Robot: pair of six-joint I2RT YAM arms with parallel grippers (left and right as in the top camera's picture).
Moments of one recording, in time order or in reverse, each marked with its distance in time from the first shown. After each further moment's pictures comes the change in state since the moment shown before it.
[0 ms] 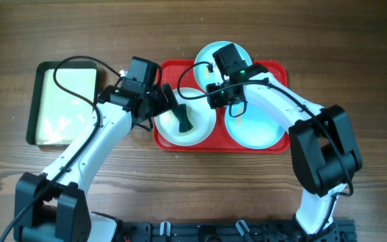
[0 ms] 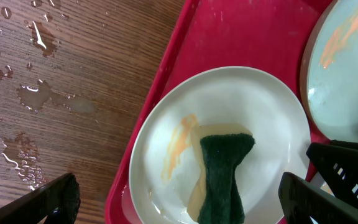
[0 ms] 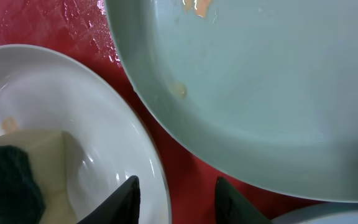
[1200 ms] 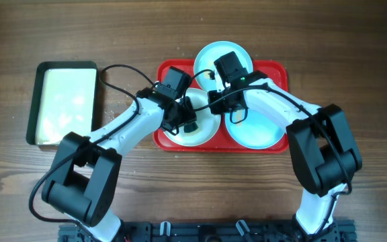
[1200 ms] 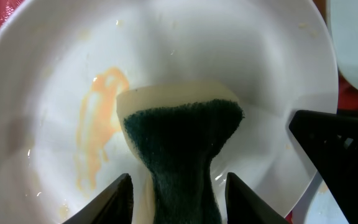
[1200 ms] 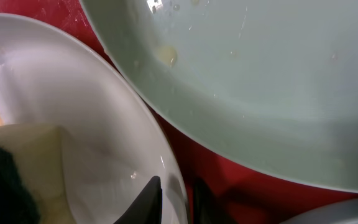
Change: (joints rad) left arm -0.159 0.224 0.000 0.144 0.136 -0.079; right arm 0.000 0.000 -0.084 0.057 -0.022 0.032
